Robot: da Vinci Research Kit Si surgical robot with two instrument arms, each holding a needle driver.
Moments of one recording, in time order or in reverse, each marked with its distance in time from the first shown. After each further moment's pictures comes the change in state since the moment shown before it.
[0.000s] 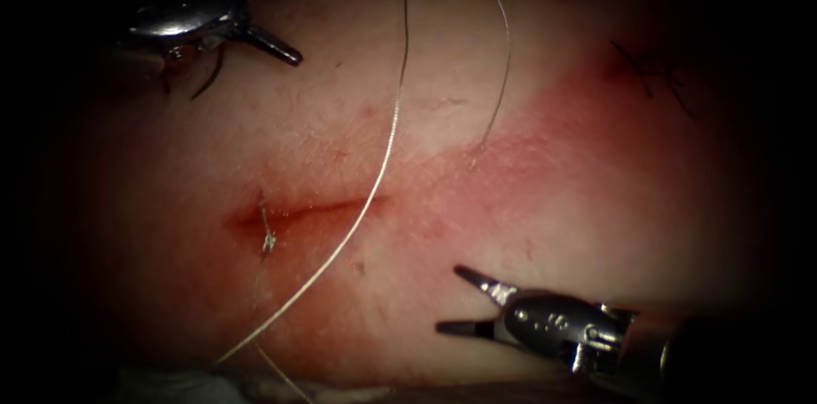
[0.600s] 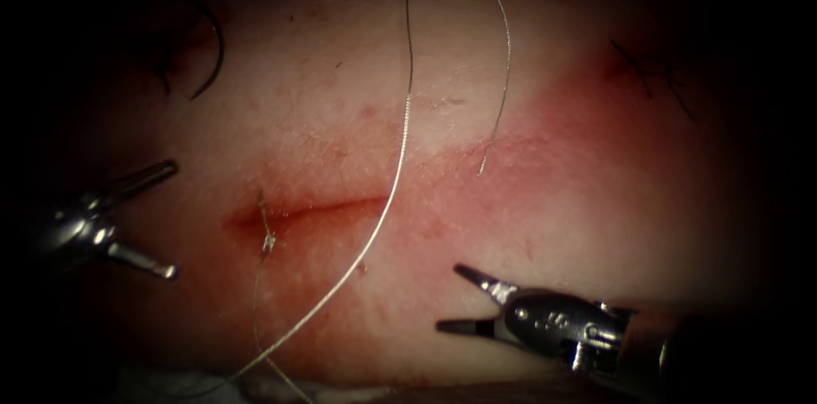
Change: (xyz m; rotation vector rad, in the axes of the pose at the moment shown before) right arm 0.000 0.000 0.000 0.005 0.001 0.000; left arm -0.002 0.026 -0.006 -0.109 0.240 0.099
